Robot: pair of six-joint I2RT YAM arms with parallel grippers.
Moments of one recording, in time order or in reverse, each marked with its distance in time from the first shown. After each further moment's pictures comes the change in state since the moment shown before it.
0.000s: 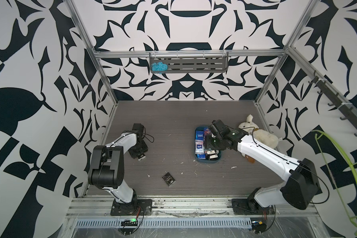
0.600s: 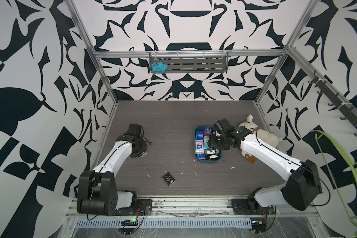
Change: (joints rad) left arm -0.071 -0.362 -0.077 -0.023 0.066 -0.090; right arm -0.113 -0.008 -0.035 -0.019 -0.062 -0.008
